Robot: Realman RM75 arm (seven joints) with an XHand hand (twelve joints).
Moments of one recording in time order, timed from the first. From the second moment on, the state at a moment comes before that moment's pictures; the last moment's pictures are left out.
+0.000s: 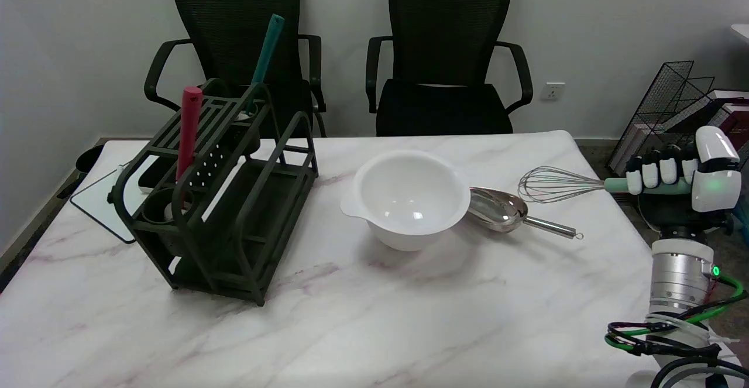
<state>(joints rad) -0.34 -0.86 1.09 -1.37 -1.65 1.53 1.69</state>
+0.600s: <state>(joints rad) -0.24 -0.83 1.12 -1.37 -1.69 1.37 1.76</state>
